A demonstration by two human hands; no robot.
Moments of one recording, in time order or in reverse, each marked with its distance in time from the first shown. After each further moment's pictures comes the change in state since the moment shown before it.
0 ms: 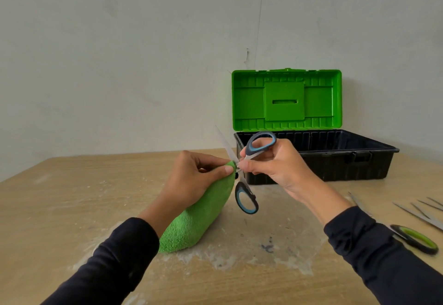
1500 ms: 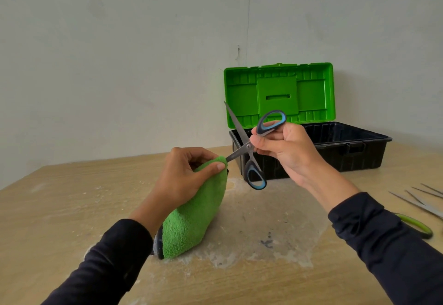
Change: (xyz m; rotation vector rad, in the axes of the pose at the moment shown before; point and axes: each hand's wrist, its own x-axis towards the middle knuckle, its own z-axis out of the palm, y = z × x) left_hand 0.004 -0.001 -0.012 0.138 -0.010 0.113; right_hand 0.003 -0.014 -0.013 0.217 0.219 0.021
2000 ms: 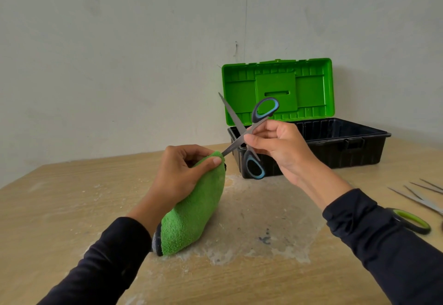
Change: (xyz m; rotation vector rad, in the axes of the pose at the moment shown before) left_hand -0.004 0.003 0.003 -0.105 0.031 -0.057; right_hand 0.001 0.006 0.003 -0.136 -0.005 0.012
